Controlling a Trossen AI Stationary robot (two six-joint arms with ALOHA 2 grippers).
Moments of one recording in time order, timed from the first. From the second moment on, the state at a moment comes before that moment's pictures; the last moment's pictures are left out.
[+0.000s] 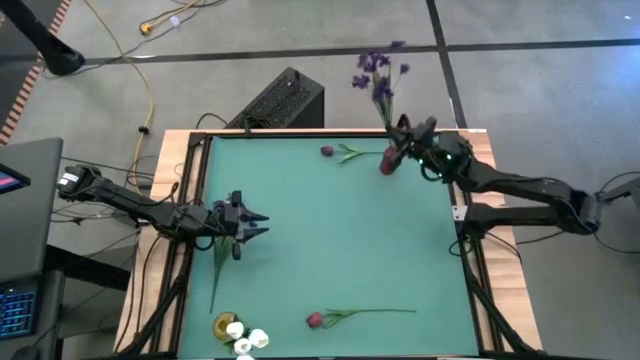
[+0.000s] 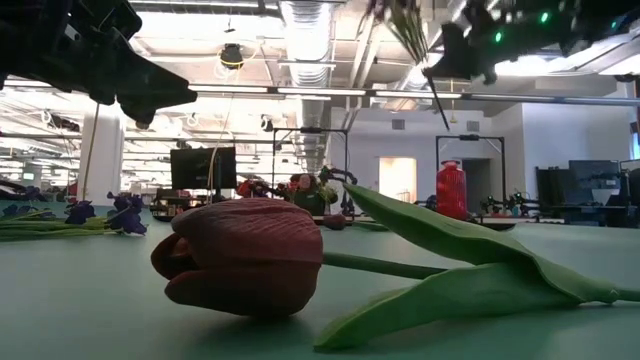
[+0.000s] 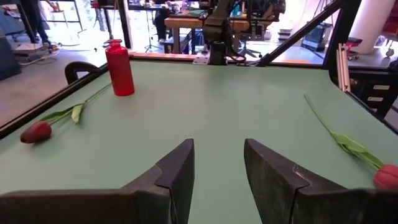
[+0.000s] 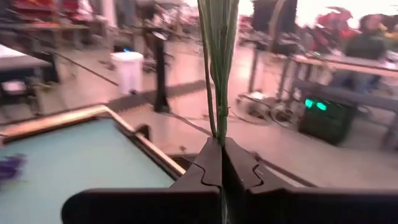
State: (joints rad) left arm -0.26 0.73 0.15 0.44 -0.38 -0.09; right arm -0.48 0.92 0.59 0.30 0.30 -0.04
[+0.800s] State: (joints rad) left arm -0.26 0.73 0.15 0.44 -0.42 -0.09; right arm -0.63 0.98 0.38 0.67 0.23 -0.01
